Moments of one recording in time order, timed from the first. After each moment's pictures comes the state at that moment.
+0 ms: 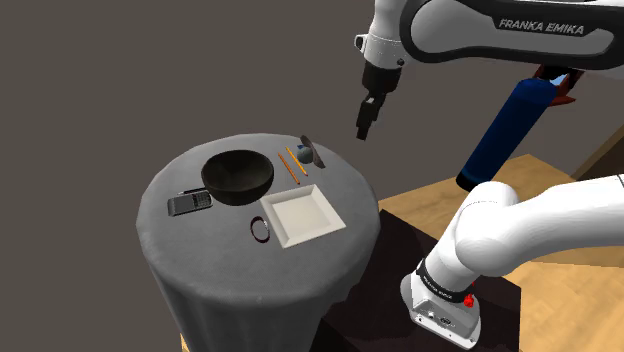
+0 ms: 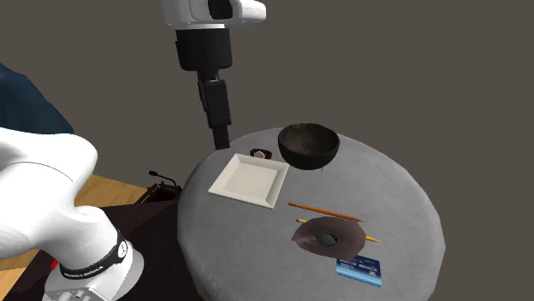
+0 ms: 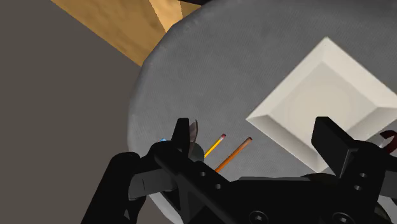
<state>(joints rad) 0.02 -0.74 0.05 -2.38 -0.11 1.65 -0.14</state>
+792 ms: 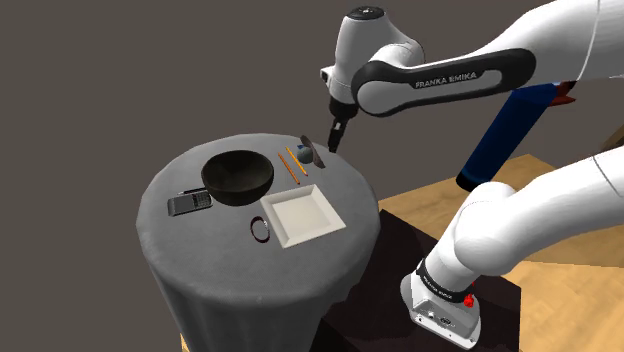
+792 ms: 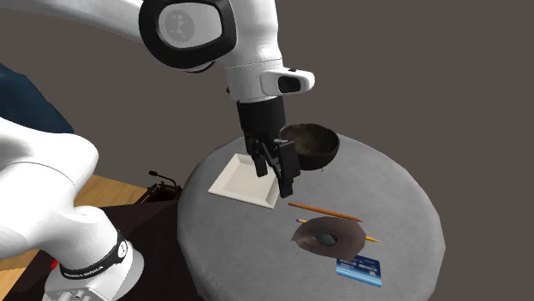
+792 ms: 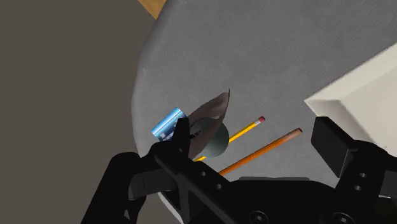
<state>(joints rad) -0.01 -0.51 0.03 -2.49 -0.28 2.08 -0.22</state>
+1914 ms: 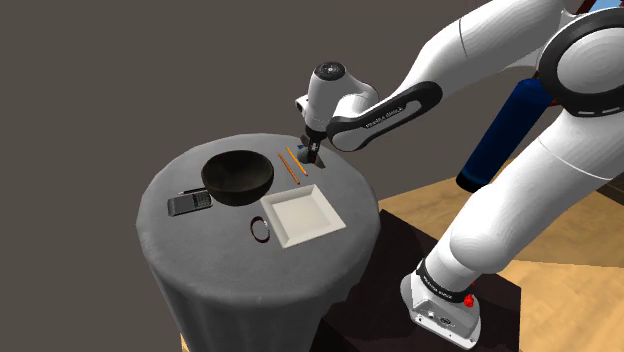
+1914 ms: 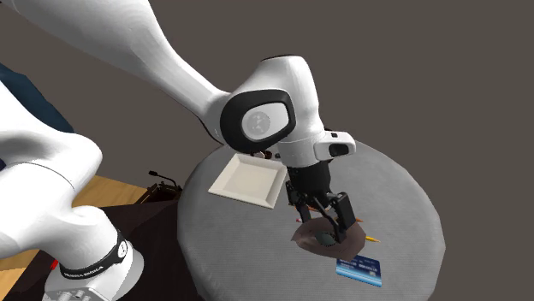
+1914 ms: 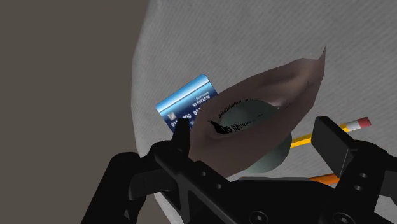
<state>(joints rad) -0.10 -0.13 0.02 -2.46 -0.56 2.53 -0.16</state>
